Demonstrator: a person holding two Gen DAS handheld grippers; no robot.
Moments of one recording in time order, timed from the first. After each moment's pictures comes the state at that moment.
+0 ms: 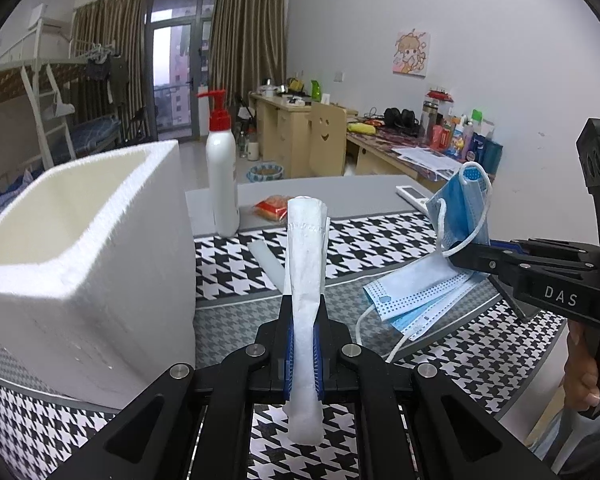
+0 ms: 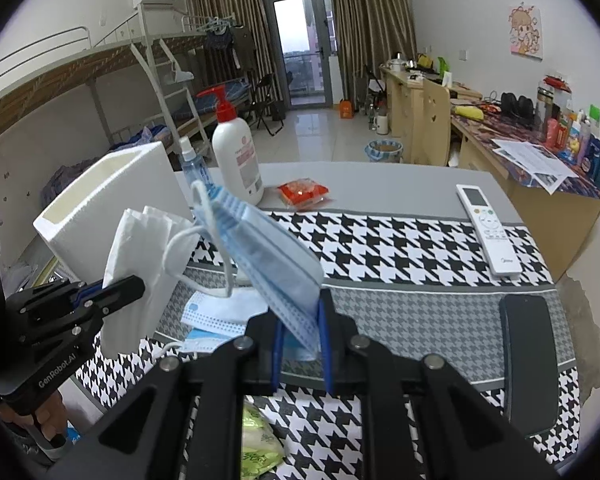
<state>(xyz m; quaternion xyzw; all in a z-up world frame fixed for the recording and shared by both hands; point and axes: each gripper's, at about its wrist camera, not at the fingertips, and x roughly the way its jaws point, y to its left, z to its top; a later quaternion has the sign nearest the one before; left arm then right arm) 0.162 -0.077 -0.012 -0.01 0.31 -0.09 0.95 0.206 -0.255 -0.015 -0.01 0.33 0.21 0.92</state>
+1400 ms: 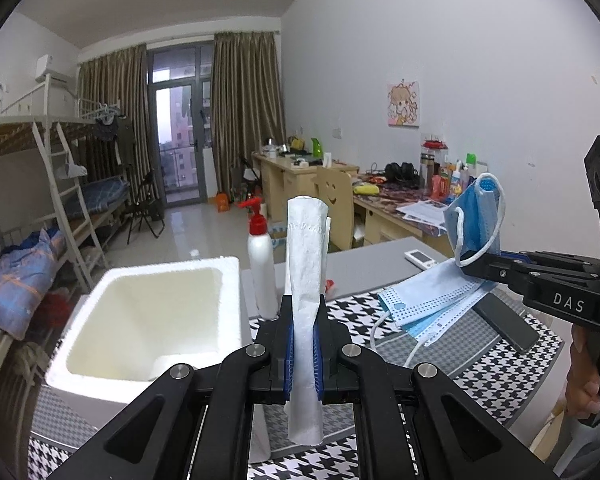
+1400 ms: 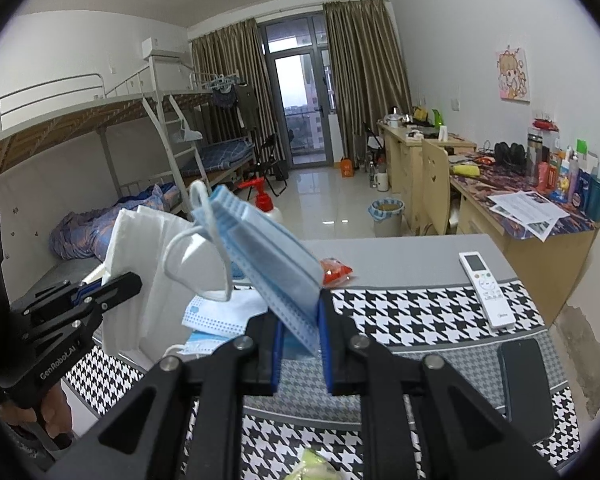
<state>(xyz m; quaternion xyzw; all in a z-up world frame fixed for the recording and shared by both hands) 0.135 -0.042 0.054 0.03 0.21 -0.08 0.98 0.174 -0.230 0.048 0.02 0.22 0.21 0.95</state>
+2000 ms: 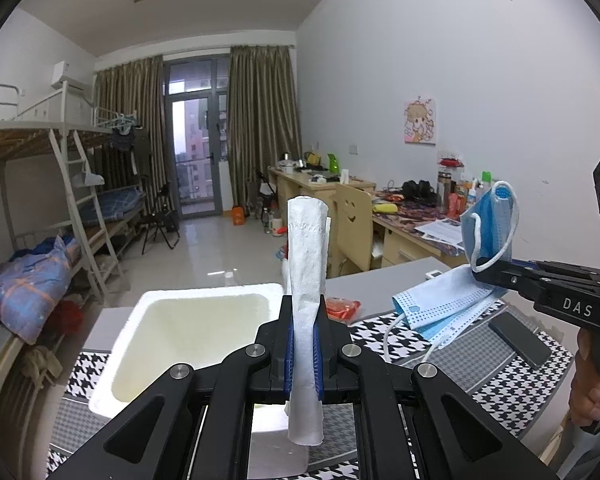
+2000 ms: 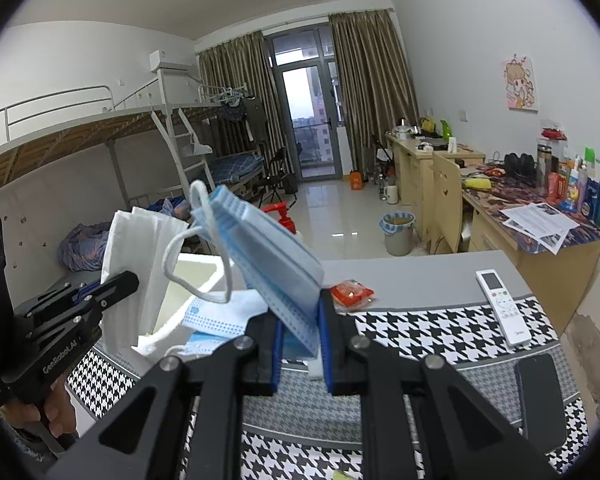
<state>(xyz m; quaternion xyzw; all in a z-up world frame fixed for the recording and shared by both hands) 0.136 -0.020 0.069 0.02 0.18 -0.05 0.98 0.181 -0.210 0.063 0.03 0.20 0.23 0.95</state>
